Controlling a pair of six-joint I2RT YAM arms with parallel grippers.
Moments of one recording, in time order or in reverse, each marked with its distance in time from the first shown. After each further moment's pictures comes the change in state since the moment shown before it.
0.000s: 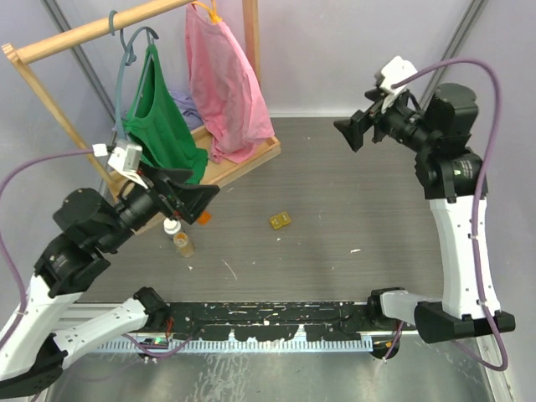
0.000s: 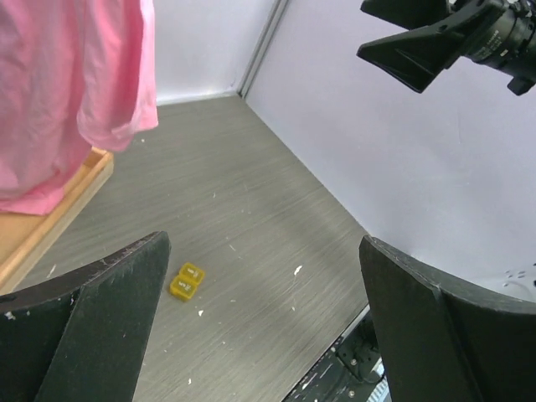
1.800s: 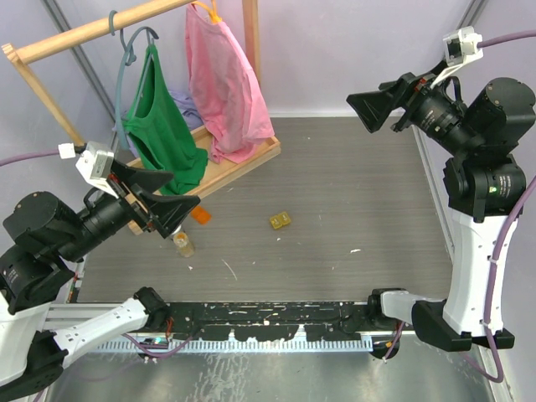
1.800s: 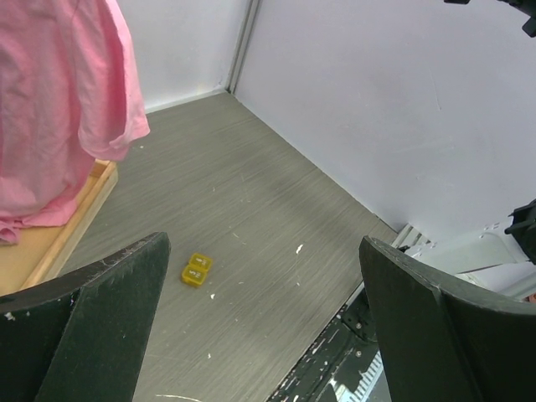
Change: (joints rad) left arm 0.000 0.030 0.300 -0.266 0.087 0.105; right arm -0.077 -0.002 0.304 -0.068 -0.021 0.662
